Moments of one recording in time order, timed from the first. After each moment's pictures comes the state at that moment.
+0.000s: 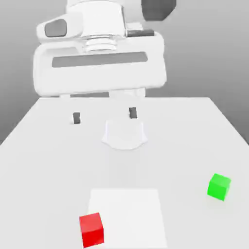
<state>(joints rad) 0.10 -0.16 -0.19 -2.41 0.13 2.53 0.41</state>
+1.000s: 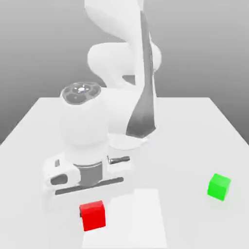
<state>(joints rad) 0.12 0.18 -0.15 -2.50 0.08 2.68 0.30</state>
